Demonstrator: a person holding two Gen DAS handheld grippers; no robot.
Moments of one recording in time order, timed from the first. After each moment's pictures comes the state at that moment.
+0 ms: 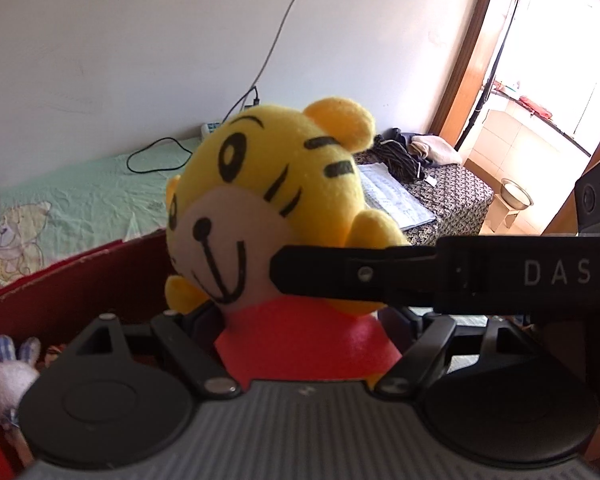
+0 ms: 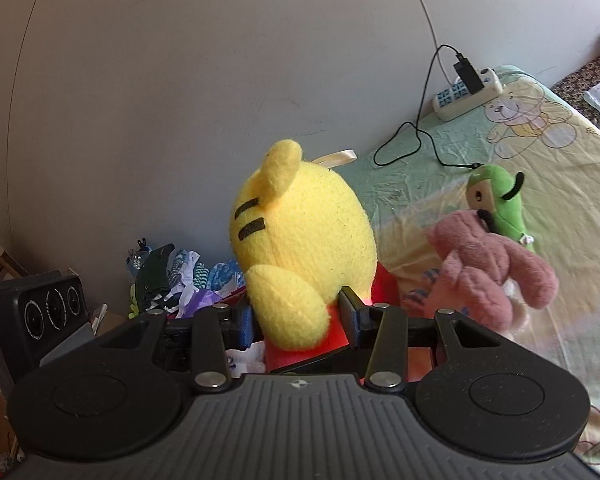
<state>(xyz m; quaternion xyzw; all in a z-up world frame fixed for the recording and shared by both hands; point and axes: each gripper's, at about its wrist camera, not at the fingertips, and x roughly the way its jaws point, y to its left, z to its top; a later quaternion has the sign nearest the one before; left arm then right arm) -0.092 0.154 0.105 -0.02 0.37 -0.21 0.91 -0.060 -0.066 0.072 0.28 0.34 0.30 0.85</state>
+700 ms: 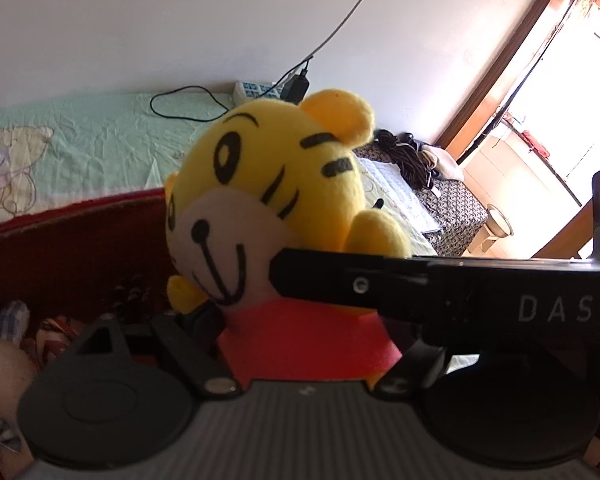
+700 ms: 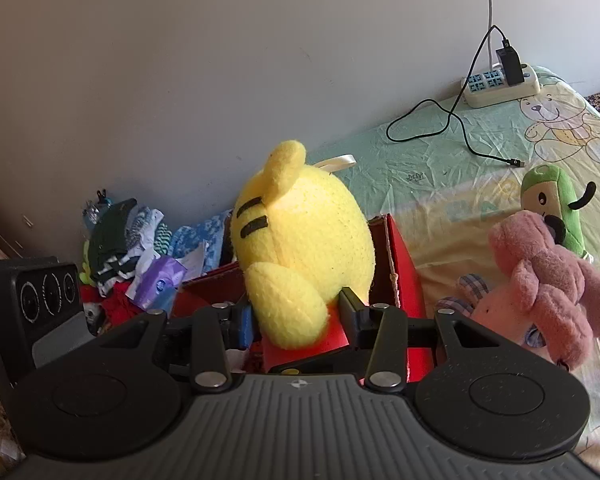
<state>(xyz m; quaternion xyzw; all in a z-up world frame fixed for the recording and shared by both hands) -0.035 0.241 0.035 -0.13 0.41 -0.23 0.87 -0.014 0.039 0.055 0.18 0.38 0.27 0.86</state>
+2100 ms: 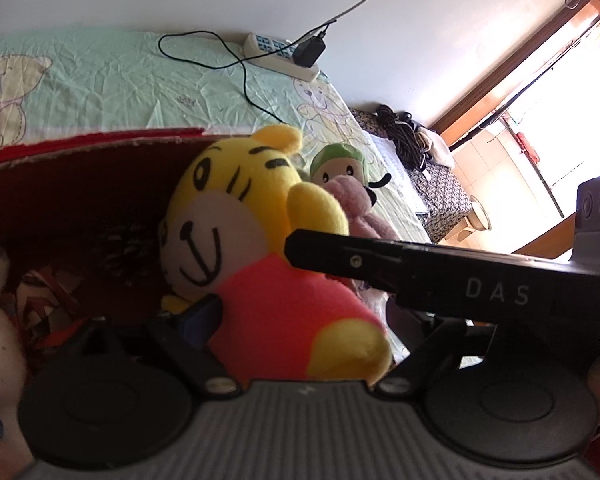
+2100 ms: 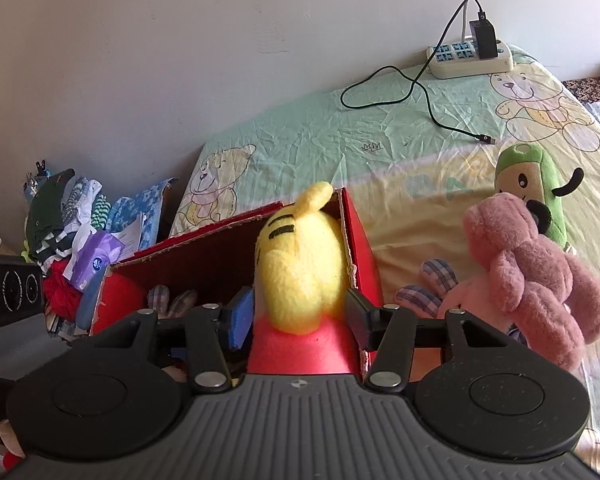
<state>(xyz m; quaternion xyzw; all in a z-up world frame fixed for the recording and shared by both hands) -0.021 0.262 0.016 -0.18 0.46 -0.24 0.83 0.018 0.058 0.028 0.13 0.44 0.21 0.86</state>
